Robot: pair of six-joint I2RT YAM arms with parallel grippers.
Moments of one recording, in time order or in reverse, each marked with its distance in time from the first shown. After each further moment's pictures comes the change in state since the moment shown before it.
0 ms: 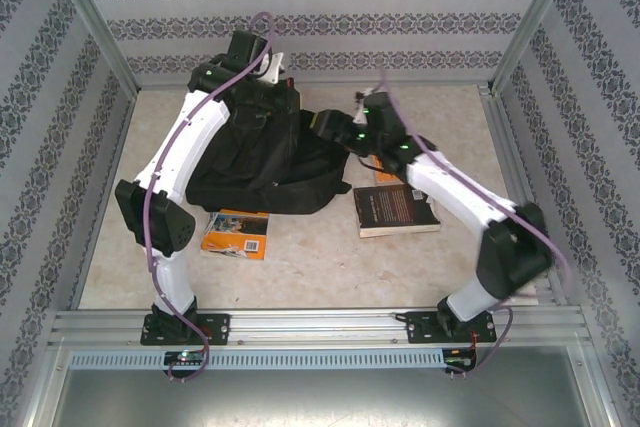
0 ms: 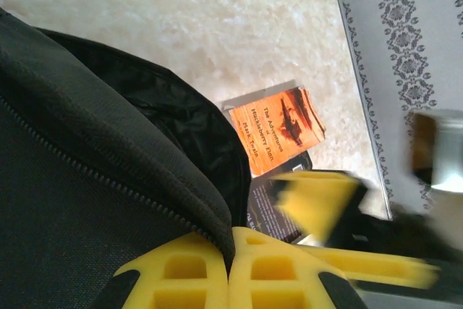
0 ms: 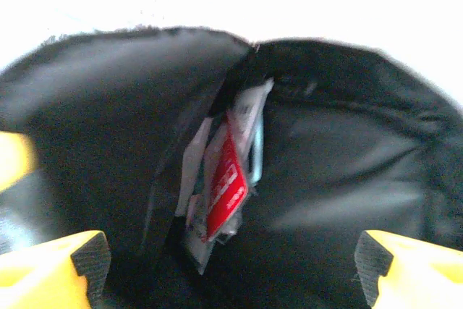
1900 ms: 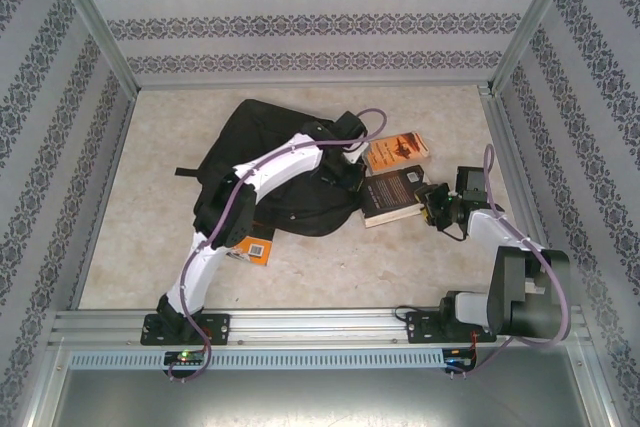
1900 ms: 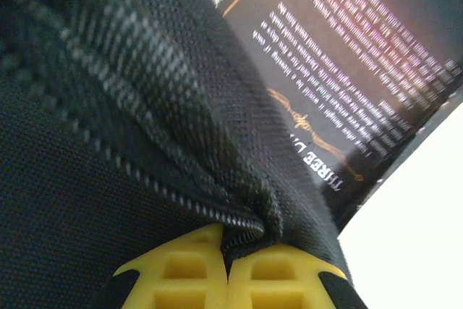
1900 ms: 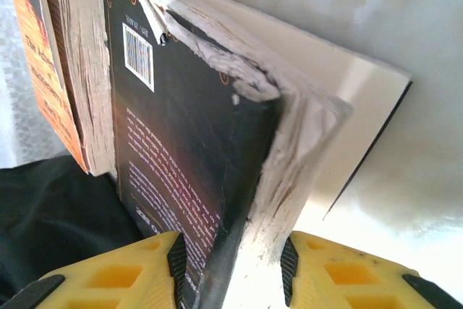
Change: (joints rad) left arm -0.364 0.357 -0.121 0.108 -0.150 0.130; right arm -0.591 -0.196 -0.670 0.027 -0.196 0.270
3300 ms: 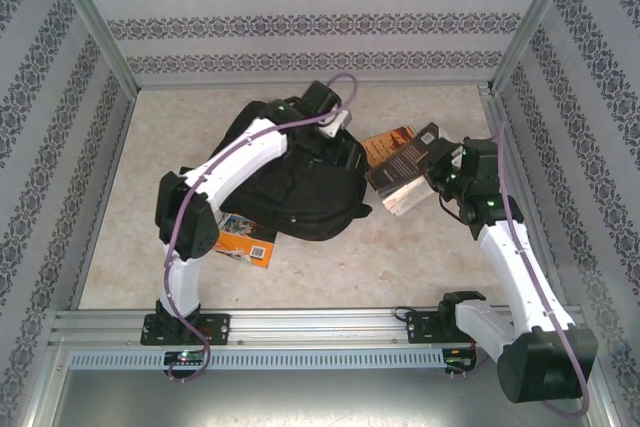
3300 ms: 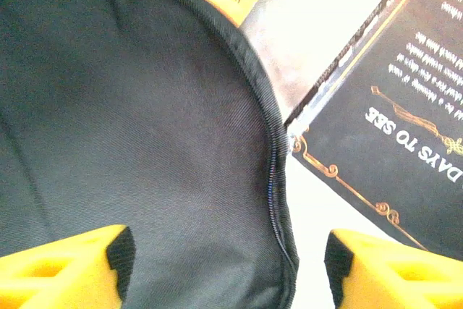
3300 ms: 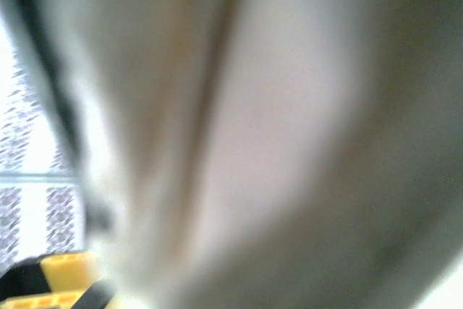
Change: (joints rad) left arm 0.092 -0.291 -0.036 -0.064 0.015 -0.031; right arm 0.163 -0.334 0.270 -0.218 0.134 -0.169
